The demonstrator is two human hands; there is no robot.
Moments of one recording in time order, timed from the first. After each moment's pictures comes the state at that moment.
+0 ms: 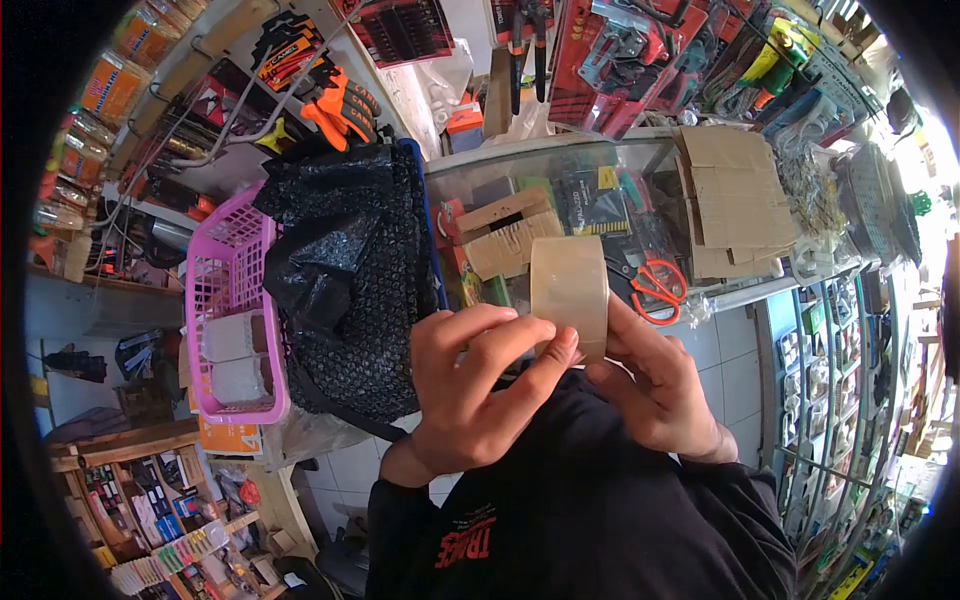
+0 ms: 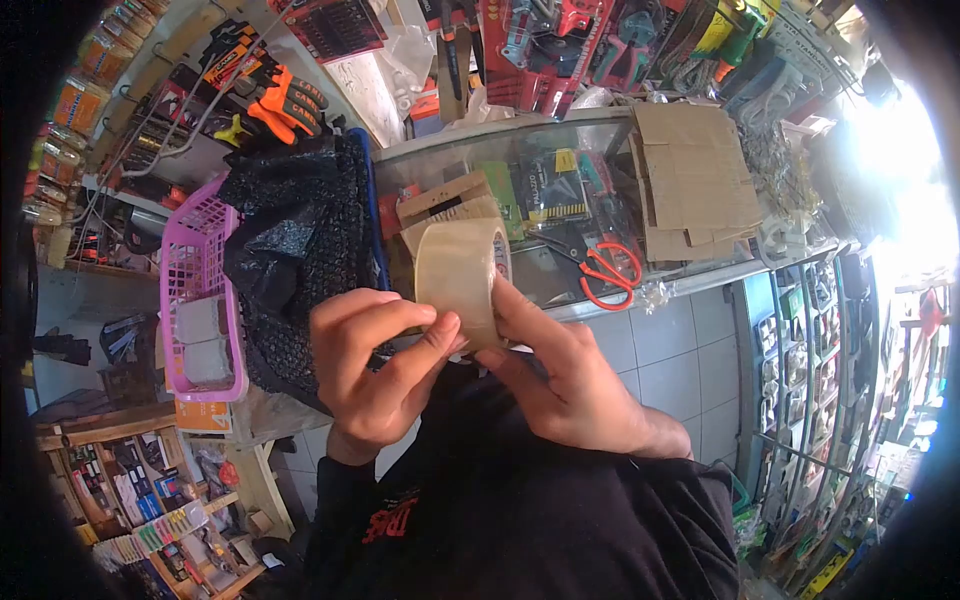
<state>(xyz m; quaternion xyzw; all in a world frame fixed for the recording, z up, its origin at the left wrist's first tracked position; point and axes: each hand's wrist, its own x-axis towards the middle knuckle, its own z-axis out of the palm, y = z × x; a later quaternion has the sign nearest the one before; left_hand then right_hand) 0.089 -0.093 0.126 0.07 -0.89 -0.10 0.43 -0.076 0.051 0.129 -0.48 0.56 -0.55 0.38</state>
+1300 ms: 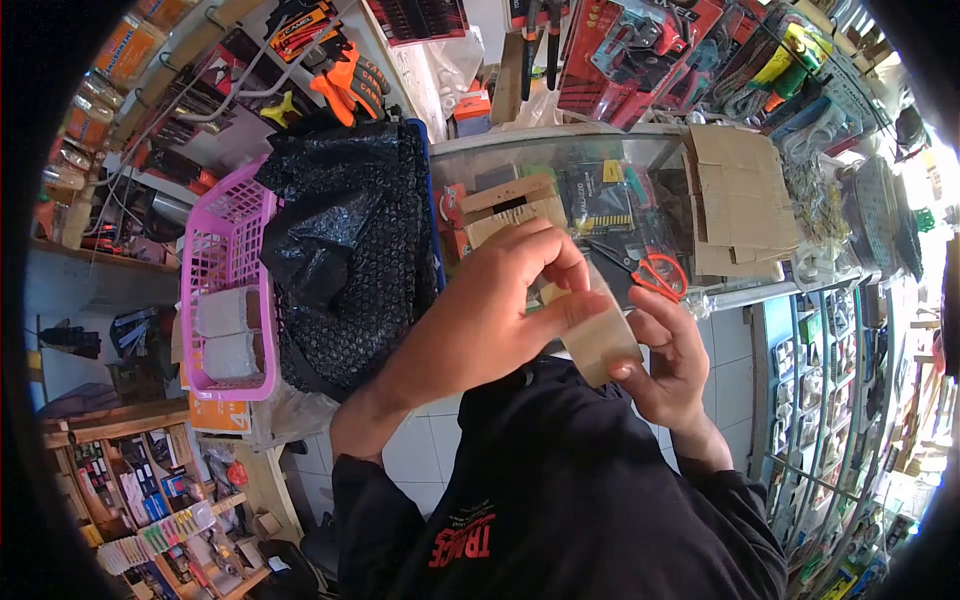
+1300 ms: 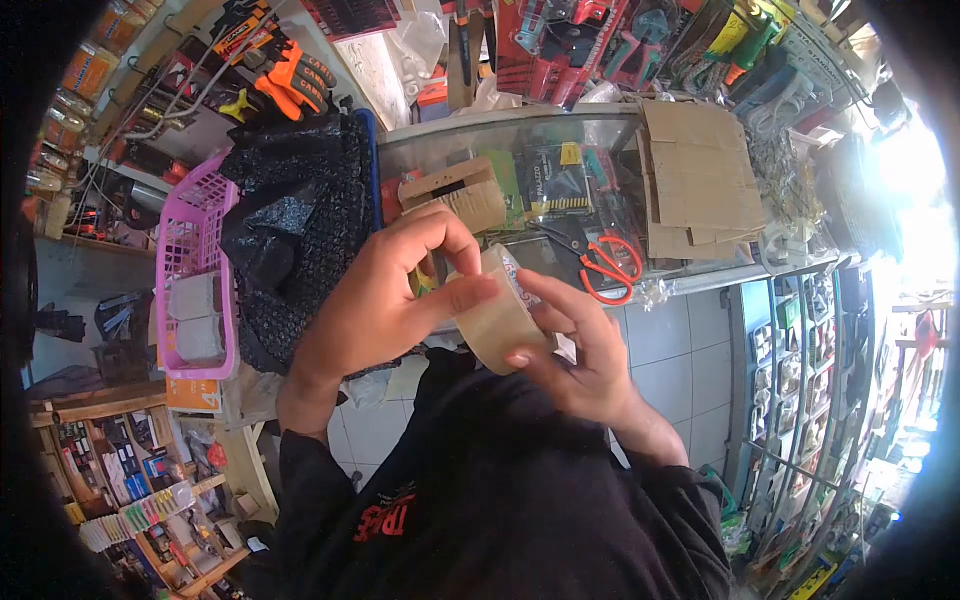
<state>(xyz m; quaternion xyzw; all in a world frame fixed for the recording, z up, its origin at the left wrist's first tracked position) 0.052 -0.131 0.144 0.09 -0.85 -0.49 0.18 -0.092 0.067 0.072 -0.54 0.55 -0.60 0.21</state>
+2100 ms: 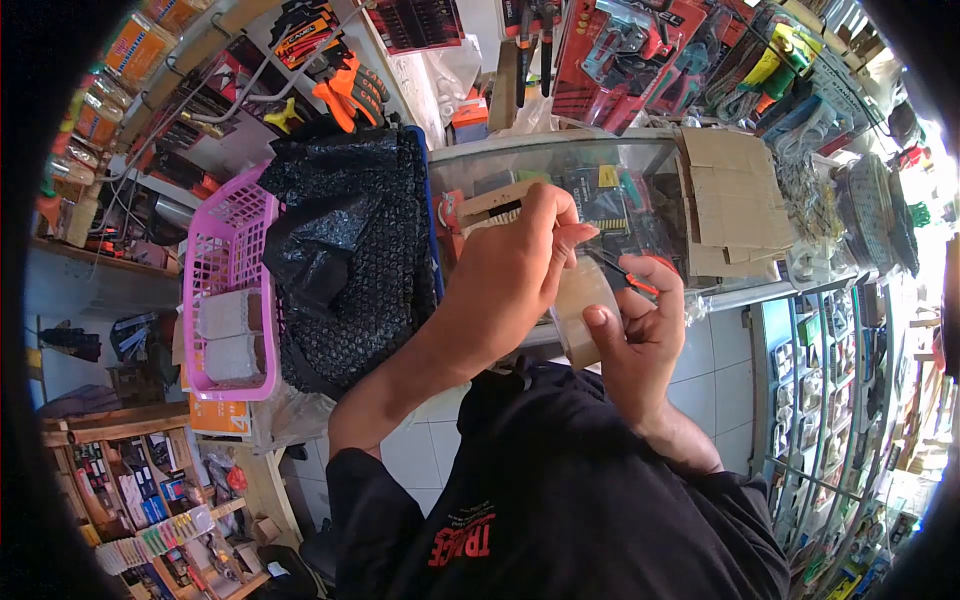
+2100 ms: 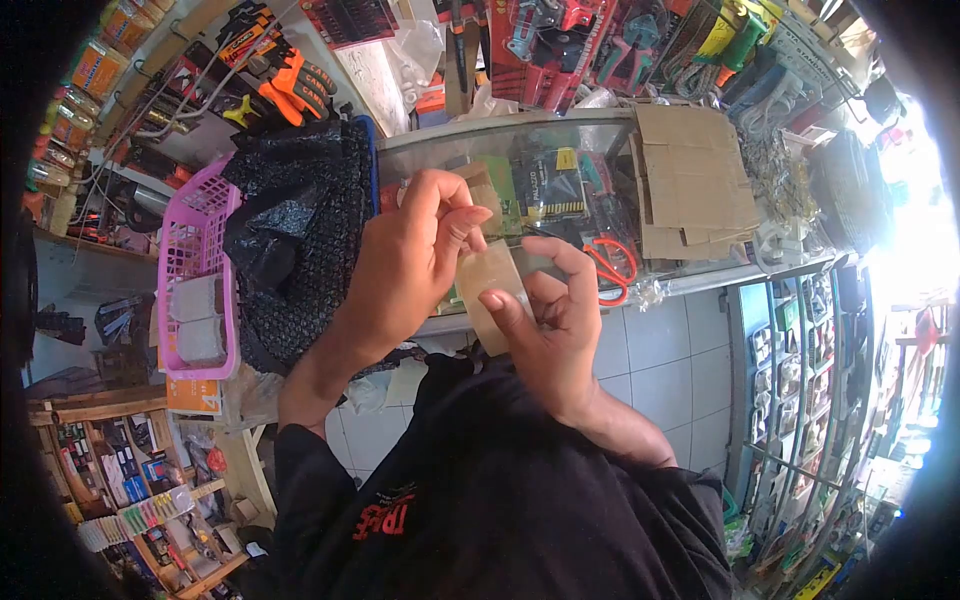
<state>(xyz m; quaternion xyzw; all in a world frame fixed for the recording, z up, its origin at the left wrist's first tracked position) 0.024 -0.128 0.118 0.11 -0.88 -0.32 0.34 -0.056 0.035 0.078 -0.33 0.57 -0.71 0.24</state>
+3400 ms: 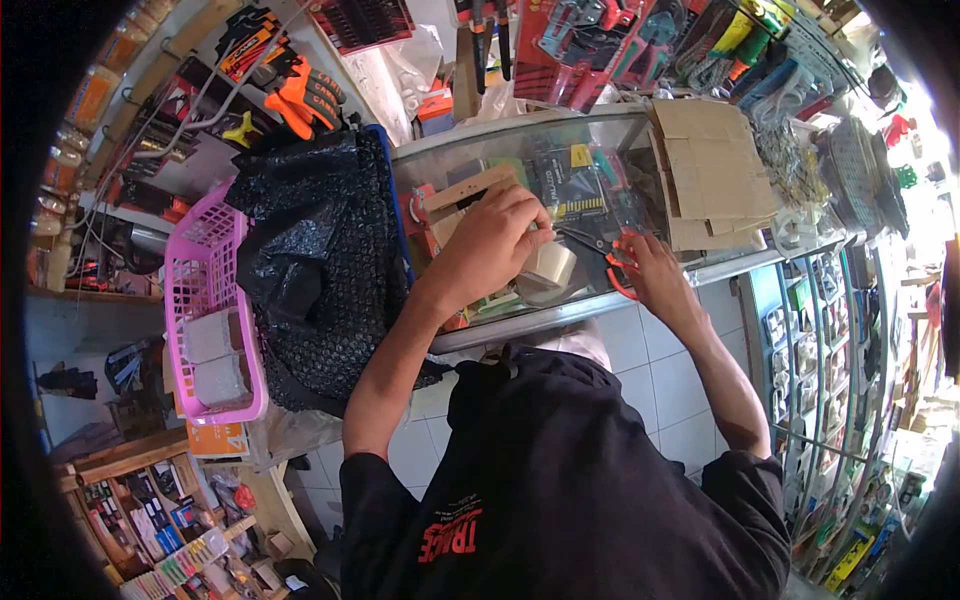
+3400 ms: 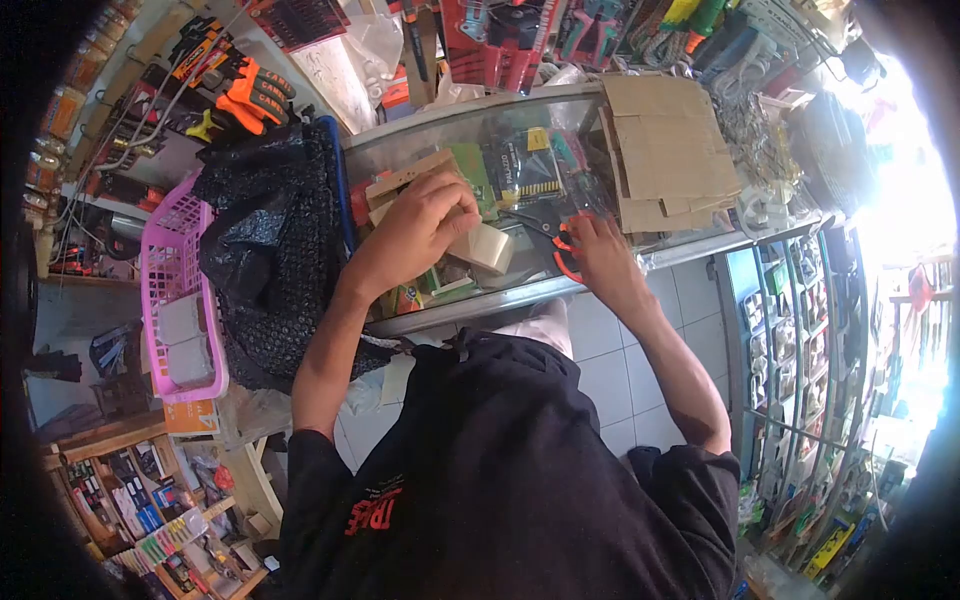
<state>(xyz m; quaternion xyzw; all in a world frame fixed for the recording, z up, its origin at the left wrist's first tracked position) -0.005 -0.171 0.035 0.03 -0.92 -0.33 0.20 -0.205 0.076 -0.041 -0.53 0.81 -0.21 0.11</state>
